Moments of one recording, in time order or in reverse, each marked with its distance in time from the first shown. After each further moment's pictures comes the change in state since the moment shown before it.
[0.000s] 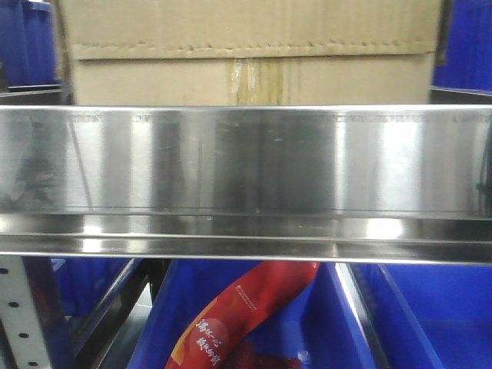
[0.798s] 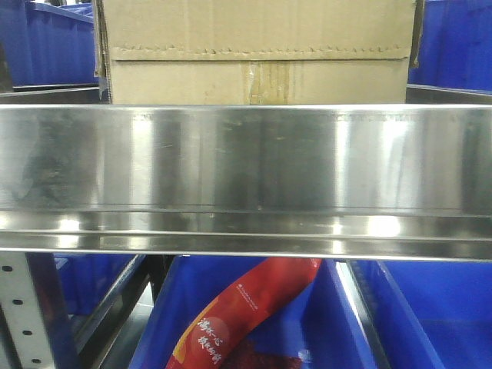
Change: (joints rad) left arm 0.002 -0.796 0.906 0.006 -0.410 0.002; right arm -0.002 -0.764 0.785 -0.009 -0.450 -0.121
